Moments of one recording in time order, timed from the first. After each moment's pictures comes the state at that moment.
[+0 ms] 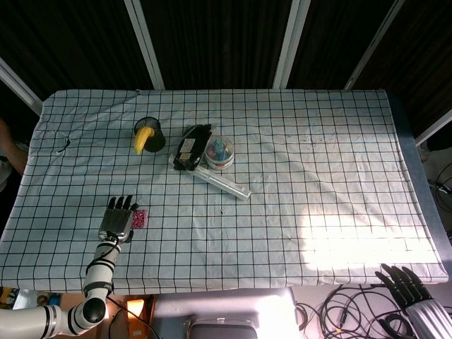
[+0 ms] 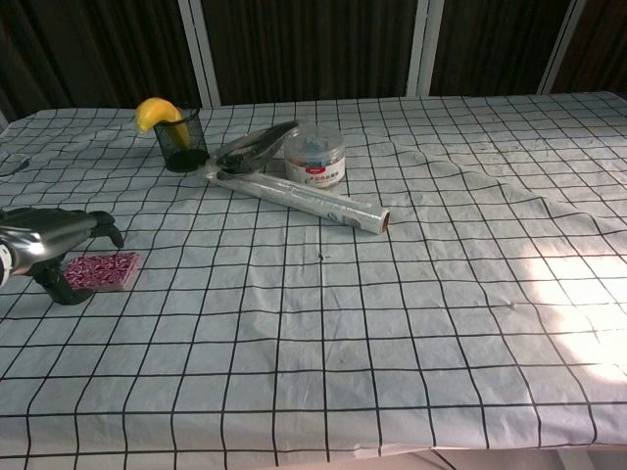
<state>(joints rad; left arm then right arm) -0.68 -1.53 -0.13 -1.62 0.57 1.14 0.91 -0.13 -1.03 -0.25 -1.45 -1.94 1.71 0.19</state>
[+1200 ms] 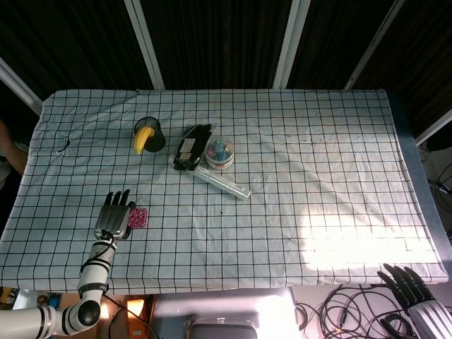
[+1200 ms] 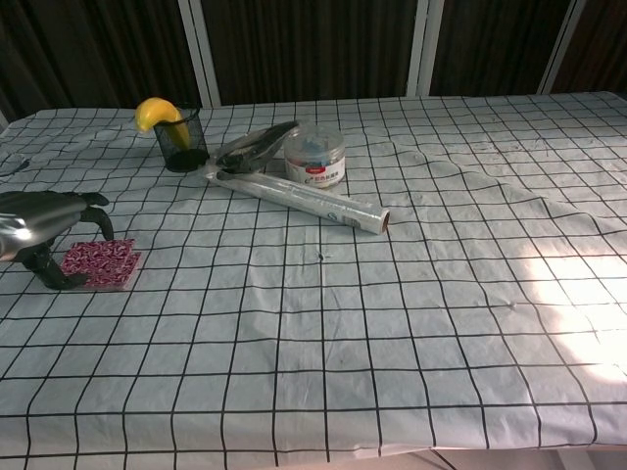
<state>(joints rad) -0.67 -1.49 -0.09 -1.64 0.67 1.19 0.81 -0.14 -1.04 -0.24 -1.45 -1.93 1.72 0.19</state>
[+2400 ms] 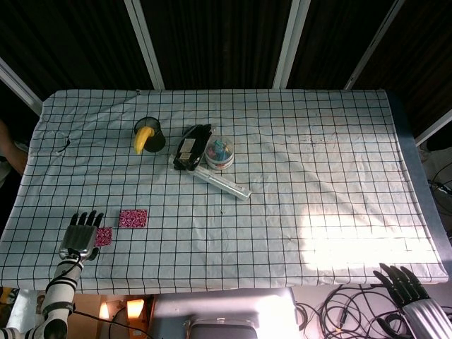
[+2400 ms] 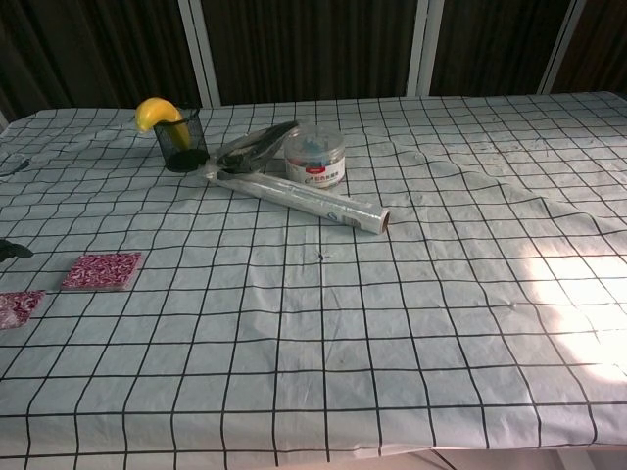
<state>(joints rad) -0.55 -1.34 0.02 -1.68 0.67 1.15 0.78 -0.13 -1.04 -0.24 -1.47 -1.93 1.69 0.16</state>
